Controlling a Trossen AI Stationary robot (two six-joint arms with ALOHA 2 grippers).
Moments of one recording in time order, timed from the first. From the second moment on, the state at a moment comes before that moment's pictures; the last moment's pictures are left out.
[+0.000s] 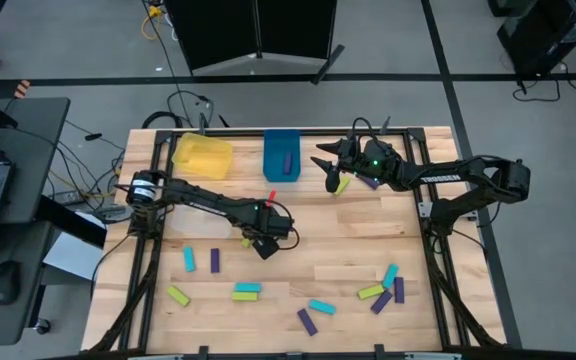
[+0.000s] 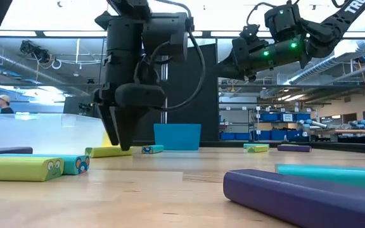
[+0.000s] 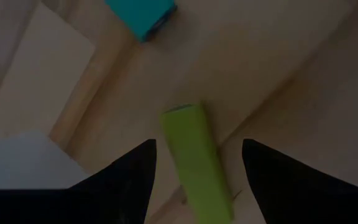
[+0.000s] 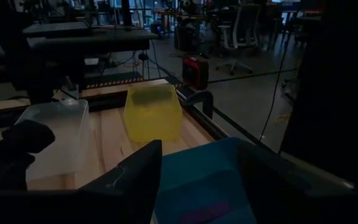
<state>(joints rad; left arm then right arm) -0.10 1.93 1.30 -0.94 -0.15 -0.77 -0.41 1.37 0.57 0.68 0.02 0.00</state>
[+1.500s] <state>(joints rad) -0.10 1.89 1.43 -0.84 -0.31 -0.47 -0.42 1.37 0.57 0.68 0.03 0.00</state>
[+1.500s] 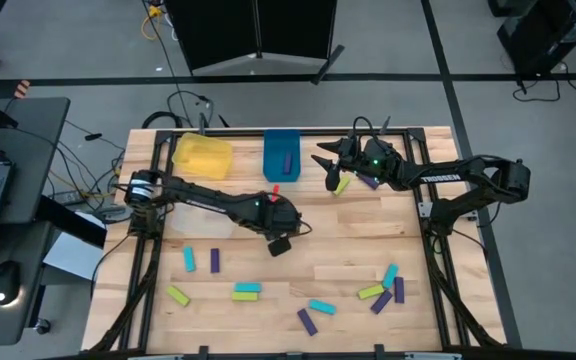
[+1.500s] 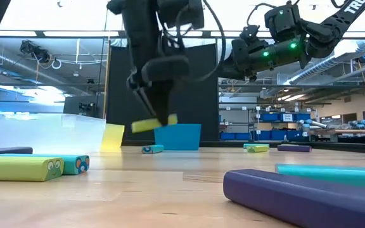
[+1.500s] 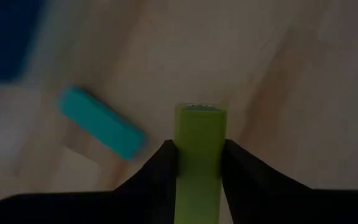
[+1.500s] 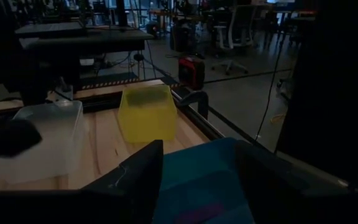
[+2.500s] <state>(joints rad) 0.68 1.49 1.12 -0.72 -0.36 -0.16 -0.35 1.37 0.57 0.68 0.03 0.05</state>
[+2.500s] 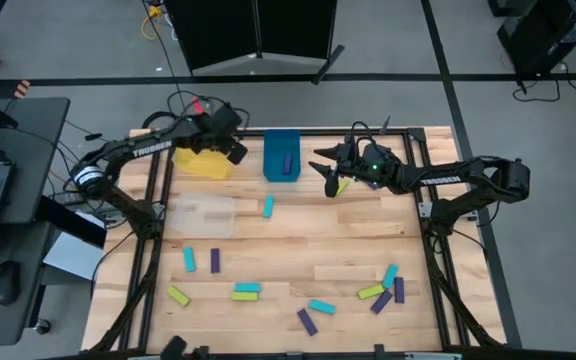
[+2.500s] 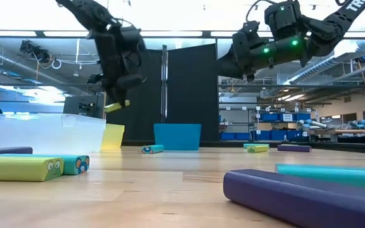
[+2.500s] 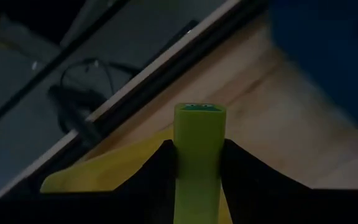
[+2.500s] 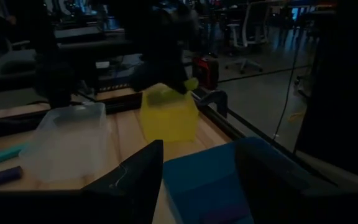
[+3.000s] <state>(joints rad) 0.77 1.49 1.06 -0.80 -0.37 -0.16 -0.34 1.37 0.57 0.68 0.03 0.06</state>
